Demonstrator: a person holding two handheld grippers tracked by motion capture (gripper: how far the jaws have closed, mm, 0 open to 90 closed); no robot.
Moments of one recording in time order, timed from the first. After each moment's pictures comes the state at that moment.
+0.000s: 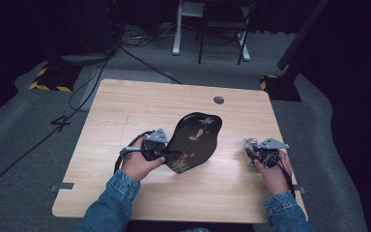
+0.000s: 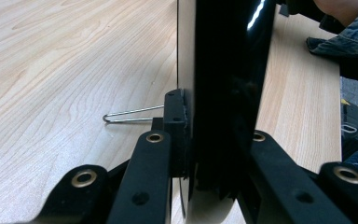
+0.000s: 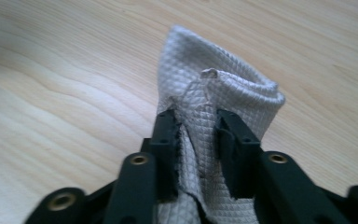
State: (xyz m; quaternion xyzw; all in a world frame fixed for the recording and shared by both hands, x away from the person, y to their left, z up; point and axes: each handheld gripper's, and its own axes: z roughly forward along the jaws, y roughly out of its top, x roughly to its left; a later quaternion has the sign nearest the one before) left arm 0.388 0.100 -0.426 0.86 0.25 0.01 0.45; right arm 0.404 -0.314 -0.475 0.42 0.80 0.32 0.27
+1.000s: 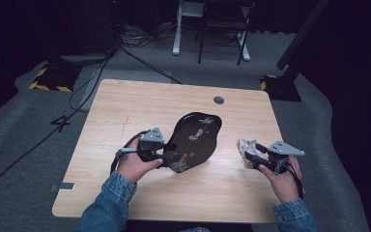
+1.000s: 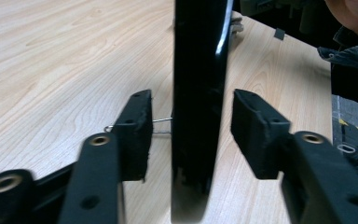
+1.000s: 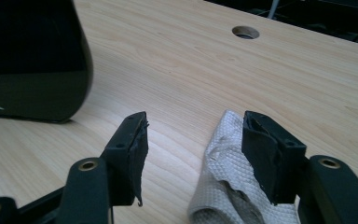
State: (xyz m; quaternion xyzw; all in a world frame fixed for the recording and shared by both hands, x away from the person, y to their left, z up) left arm 0.379 0.111 -0.419 0.83 0.26 0.03 0.49; right arm 0.371 -0.314 -0.442 0.40 0.77 0.43 0.25
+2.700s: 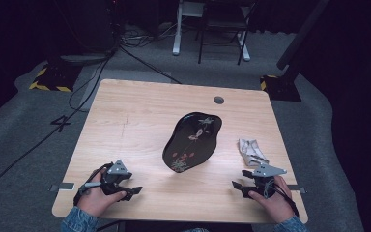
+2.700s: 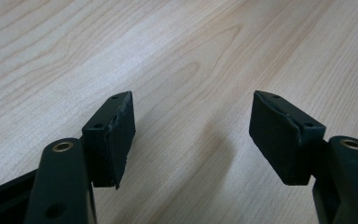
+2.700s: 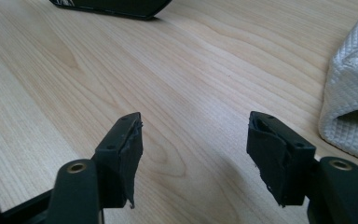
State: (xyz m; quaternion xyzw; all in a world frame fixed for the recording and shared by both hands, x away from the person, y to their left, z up) left arm 0.310 0.202 -0.489 0.87 0.36 0.04 0.34; right arm 0.325 -0.289 -0.489 0.36 0.84 0.38 0.15
